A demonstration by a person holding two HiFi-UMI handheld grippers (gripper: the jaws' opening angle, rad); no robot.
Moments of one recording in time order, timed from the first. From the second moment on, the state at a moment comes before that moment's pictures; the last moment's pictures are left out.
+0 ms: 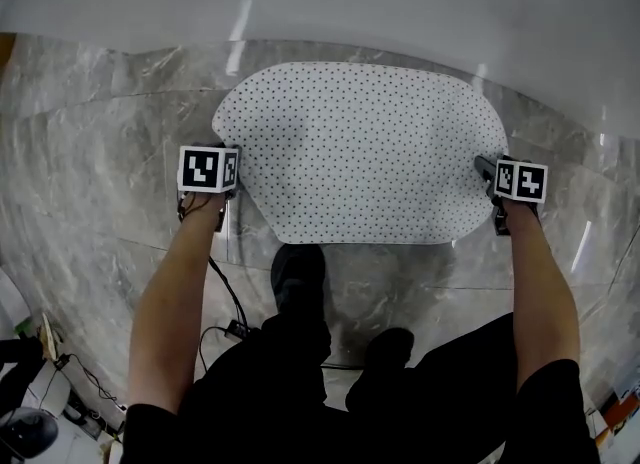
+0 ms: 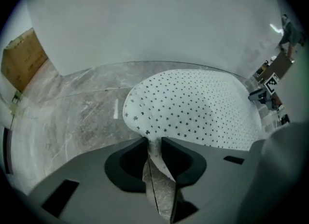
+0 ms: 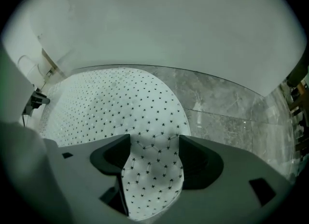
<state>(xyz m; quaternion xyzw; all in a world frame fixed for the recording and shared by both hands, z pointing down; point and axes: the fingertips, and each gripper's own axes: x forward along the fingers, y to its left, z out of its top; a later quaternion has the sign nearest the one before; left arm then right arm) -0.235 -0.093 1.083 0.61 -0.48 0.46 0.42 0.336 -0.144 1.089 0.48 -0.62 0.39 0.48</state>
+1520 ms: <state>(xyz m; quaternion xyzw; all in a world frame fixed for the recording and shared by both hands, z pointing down) -0.218 -0.141 1.063 0.66 -0.49 0.44 0.36 0.342 -0.151 1.078 0.50 -0.63 0.30 0.52</state>
